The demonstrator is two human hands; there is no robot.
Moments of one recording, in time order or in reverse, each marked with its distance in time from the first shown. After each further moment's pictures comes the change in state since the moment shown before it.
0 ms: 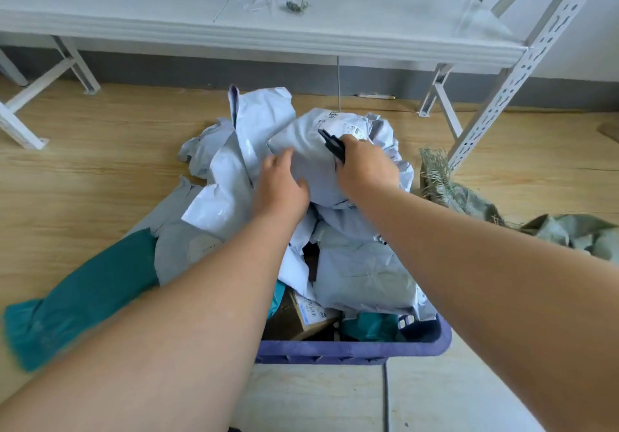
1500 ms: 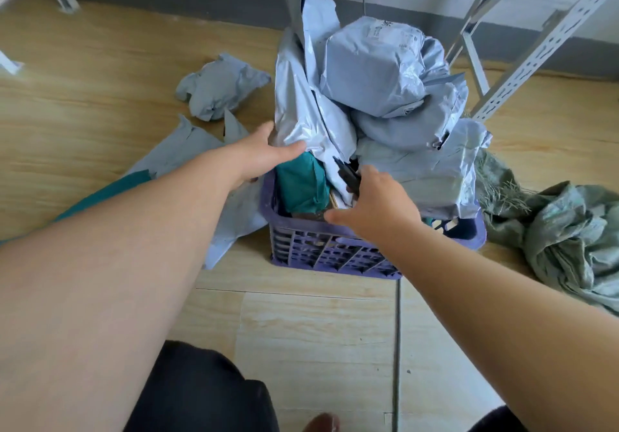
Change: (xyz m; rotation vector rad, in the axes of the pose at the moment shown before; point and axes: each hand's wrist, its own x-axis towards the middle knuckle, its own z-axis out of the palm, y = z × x) left_hand 0.010 -0.088 -0.038 -0.288 -0.539 -0.284; right_hand -0.107 -0.022 0.039 0.061 -0.378 0.153
